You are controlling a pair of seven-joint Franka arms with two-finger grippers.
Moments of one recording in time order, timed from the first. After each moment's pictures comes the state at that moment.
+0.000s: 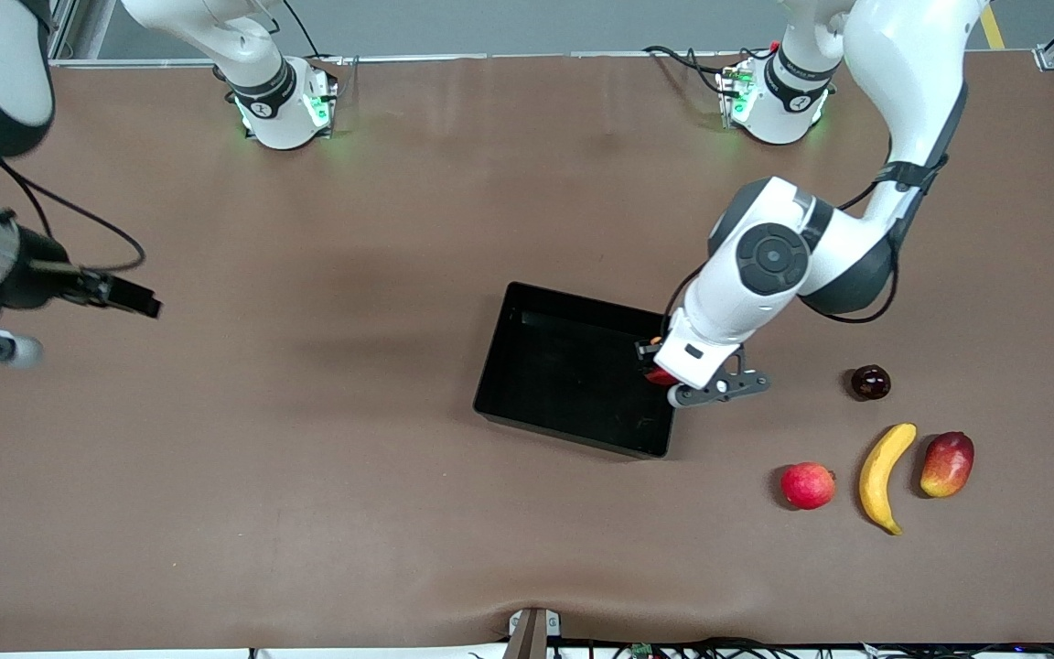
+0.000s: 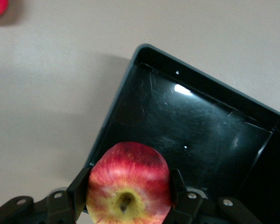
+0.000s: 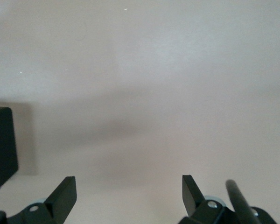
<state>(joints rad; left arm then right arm) -0.10 0.49 -0.46 -1.64 0.15 2.13 -0.77 0.28 0.15 -0.27 -1.48 0.08 1.54 0.18</state>
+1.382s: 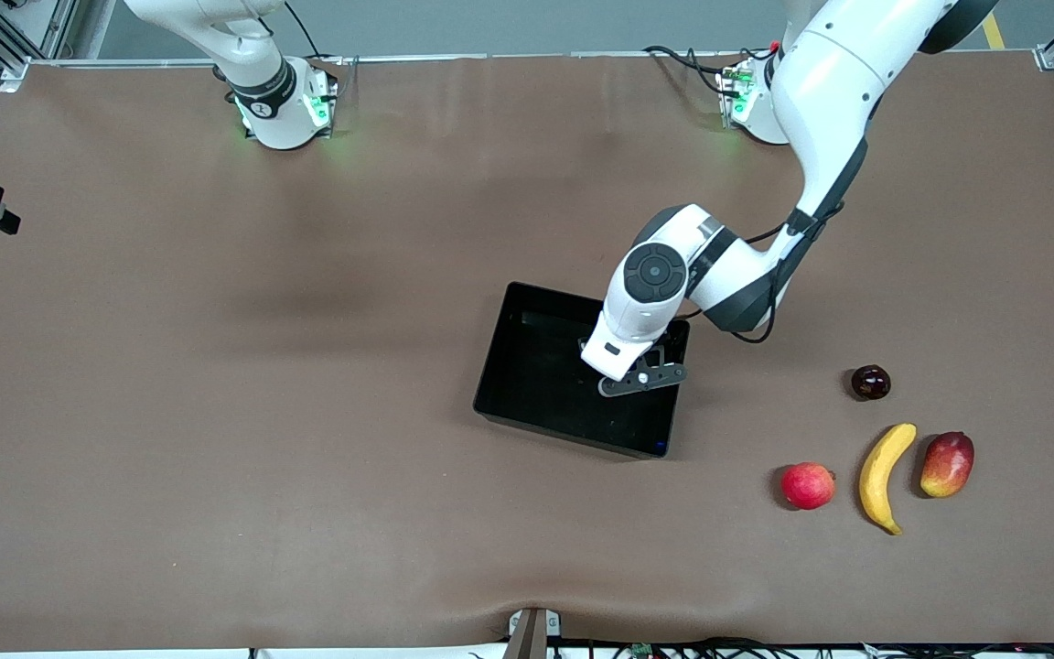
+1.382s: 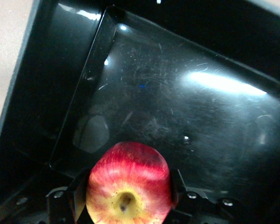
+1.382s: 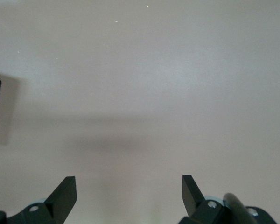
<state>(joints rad) -0.22 0.67 -0.45 -1.64 0.34 2.20 -0.93 0.11 -0.02 -0.26 -1.52 0.03 1.50 -0.17</state>
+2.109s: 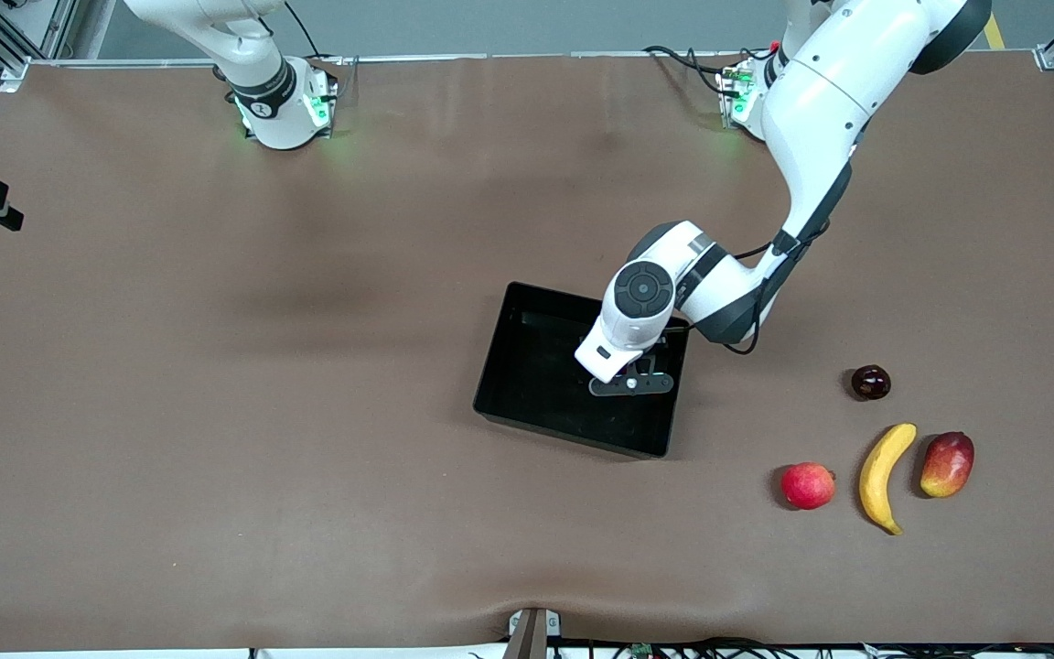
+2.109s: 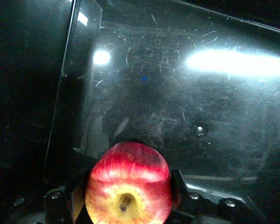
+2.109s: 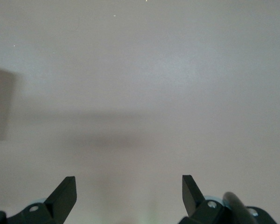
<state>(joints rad) -0.22 0.72 -0.45 -1.64 0.35 2.21 -0.84 0.08 -0.02 -0.23 -1.51 0.03 1.48 -0.17</state>
